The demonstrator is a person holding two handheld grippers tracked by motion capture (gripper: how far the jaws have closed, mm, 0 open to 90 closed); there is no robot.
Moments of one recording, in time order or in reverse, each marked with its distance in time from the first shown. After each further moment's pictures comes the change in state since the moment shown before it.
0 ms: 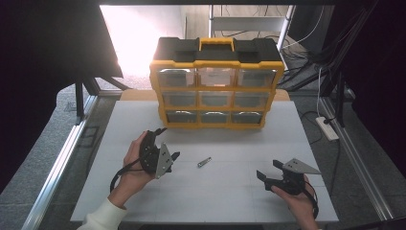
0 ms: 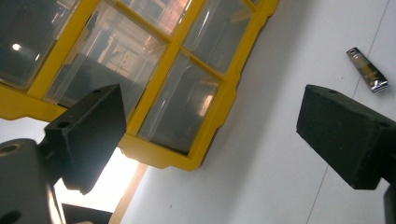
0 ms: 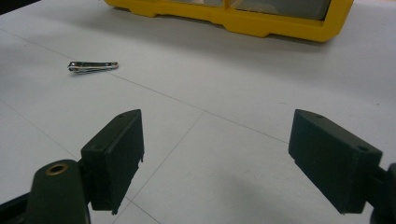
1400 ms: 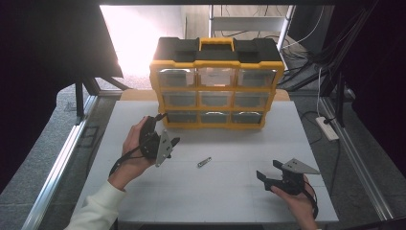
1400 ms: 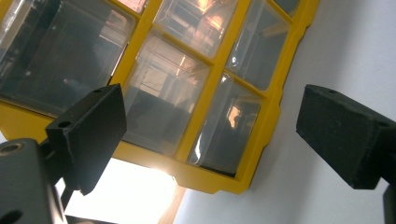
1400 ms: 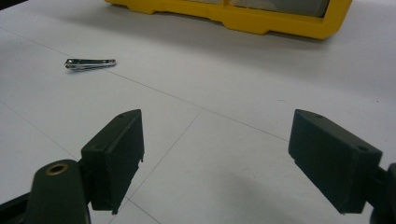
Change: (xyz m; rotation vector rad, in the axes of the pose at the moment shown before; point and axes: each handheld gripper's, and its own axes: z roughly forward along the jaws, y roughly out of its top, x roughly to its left) left arm 0.035 0.015 0.008 -0.046 0.073 0.095; right arm 0.000 -0.001 0.001 0.008 -0.006 0.000
